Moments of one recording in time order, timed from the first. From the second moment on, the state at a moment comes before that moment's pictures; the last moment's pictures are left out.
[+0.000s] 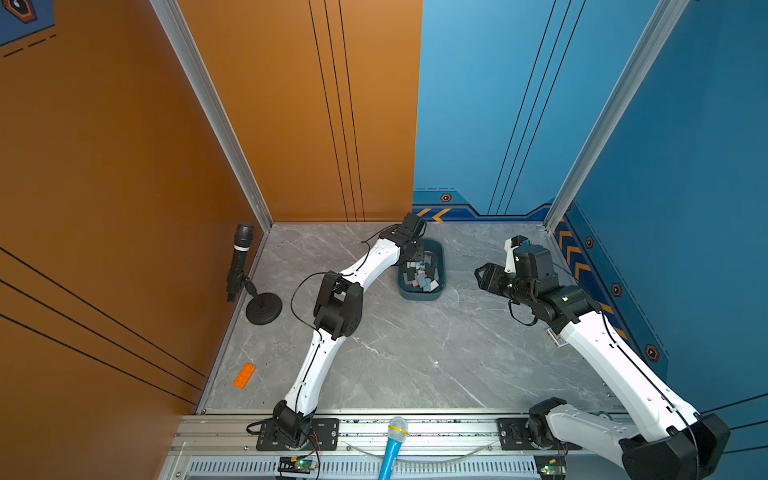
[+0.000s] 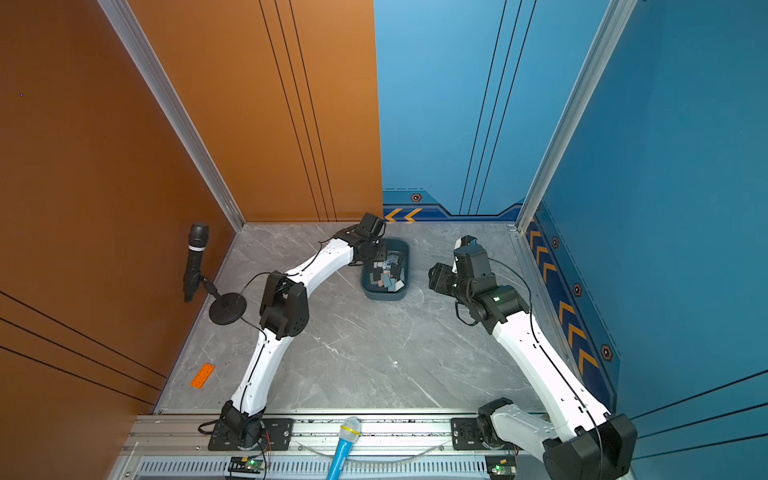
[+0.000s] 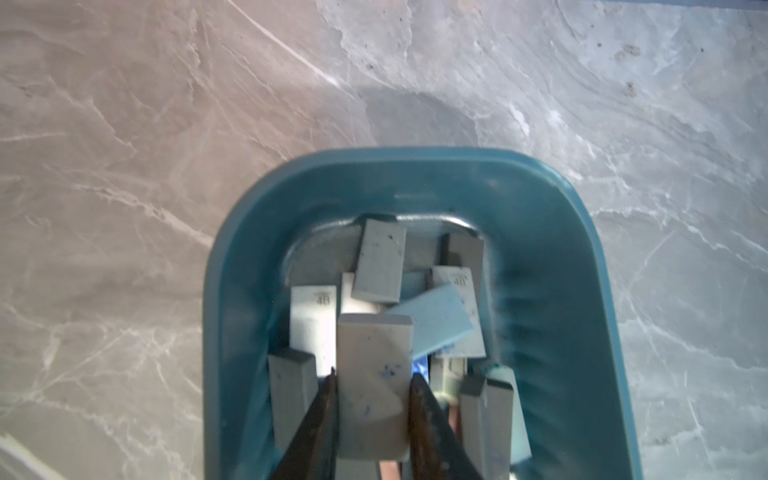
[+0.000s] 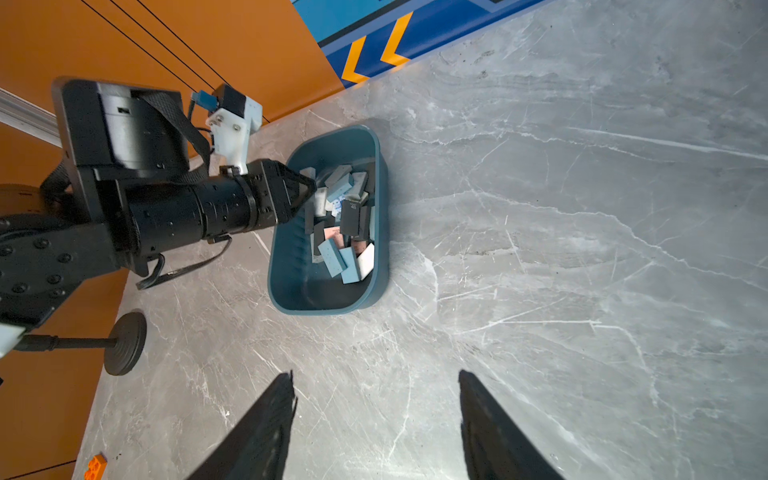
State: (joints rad) left arm -0.54 2.46 2.26 -0.73 -0.08 -0.46; right arm 0.36 1.12 1.10 -0.65 0.00 0.57
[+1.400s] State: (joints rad) left arm -0.51 1.21 1.05 -0.35 -0.36 -0.21; right arm 0.01 0.97 0.56 -0.17 0.12 0.17
